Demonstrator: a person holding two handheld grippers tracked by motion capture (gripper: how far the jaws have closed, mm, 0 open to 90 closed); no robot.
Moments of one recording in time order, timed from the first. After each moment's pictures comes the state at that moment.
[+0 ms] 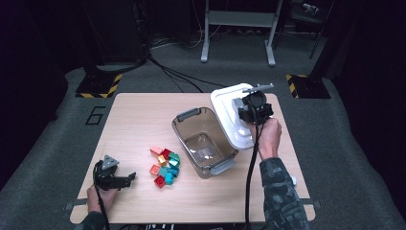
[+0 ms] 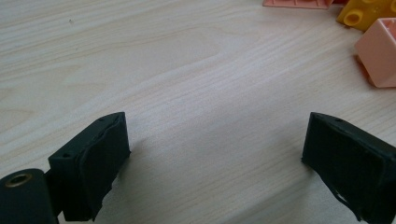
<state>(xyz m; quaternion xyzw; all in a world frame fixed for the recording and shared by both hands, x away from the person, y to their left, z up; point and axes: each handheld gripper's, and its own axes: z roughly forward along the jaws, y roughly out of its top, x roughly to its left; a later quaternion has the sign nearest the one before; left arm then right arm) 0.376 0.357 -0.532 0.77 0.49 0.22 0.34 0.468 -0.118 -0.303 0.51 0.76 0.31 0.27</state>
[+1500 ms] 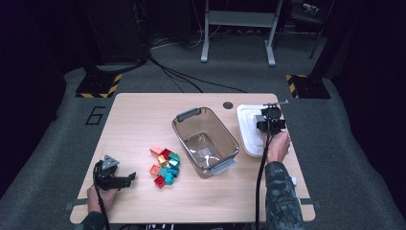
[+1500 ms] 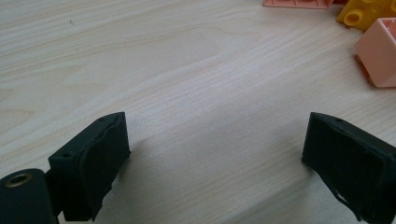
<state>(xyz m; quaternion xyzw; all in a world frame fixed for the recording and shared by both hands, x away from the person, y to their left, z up) 0.375 0.357 -0.532 0.77 0.49 0.22 0.34 0.507 -0.187 -0.397 0.63 0.69 0.25 0.25</state>
